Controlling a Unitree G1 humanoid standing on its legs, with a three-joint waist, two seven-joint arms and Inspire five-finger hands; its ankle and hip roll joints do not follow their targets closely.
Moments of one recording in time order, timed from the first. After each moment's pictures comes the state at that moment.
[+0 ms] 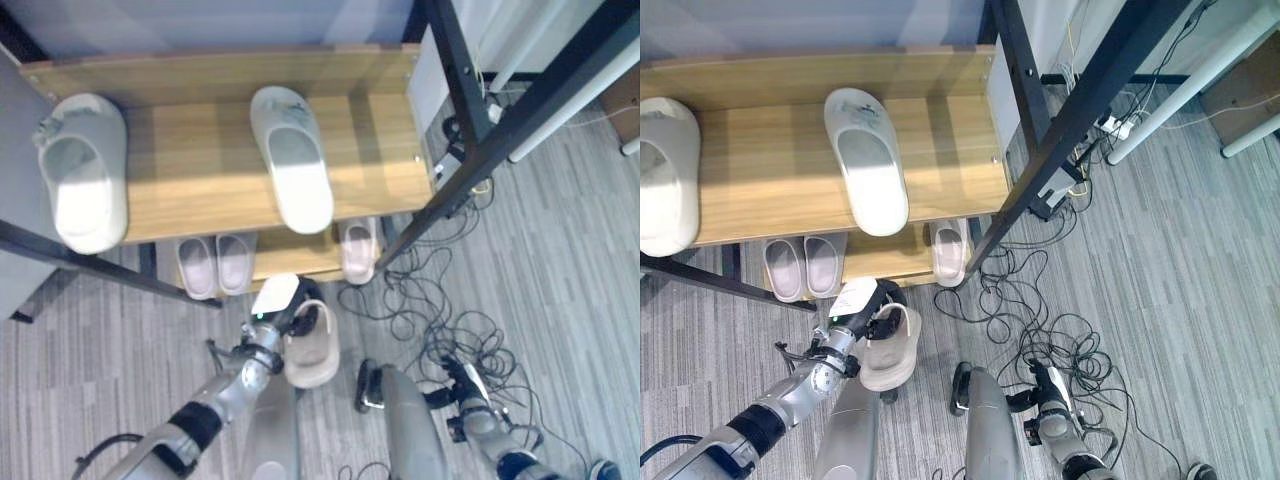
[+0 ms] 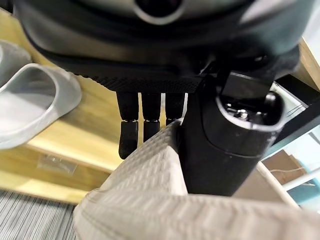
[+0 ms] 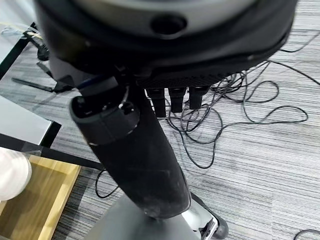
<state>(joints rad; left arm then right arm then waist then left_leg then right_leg) -0.42 0.51 -0.62 0.51 0.46 -0.12 0.52 -0.24 -0.32 0.39 1.06 0.13 -0.16 -0.28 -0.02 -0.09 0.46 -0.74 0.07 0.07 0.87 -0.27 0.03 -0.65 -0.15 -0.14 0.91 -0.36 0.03</state>
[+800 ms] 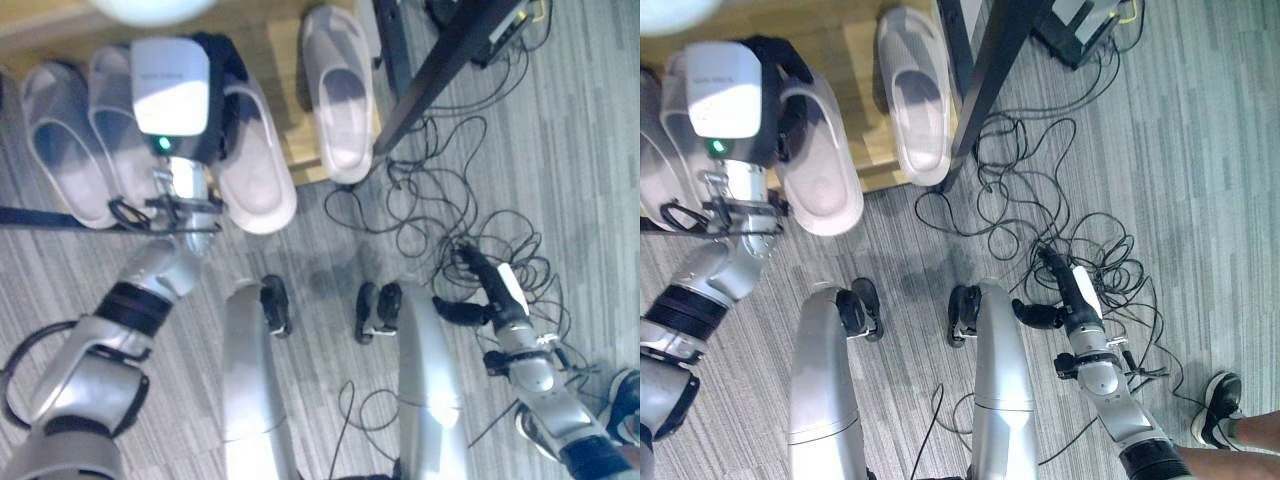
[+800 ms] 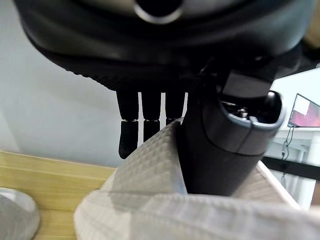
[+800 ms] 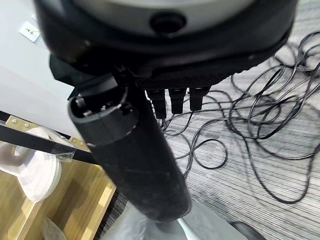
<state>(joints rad) -0.93 0.81 -0.49 0.43 0.60 0.11 0.75 -0.07 -0.64 0.20 0.19 0.12 -0.24 -0.25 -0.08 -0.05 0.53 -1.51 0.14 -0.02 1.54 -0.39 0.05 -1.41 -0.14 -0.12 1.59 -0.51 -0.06</state>
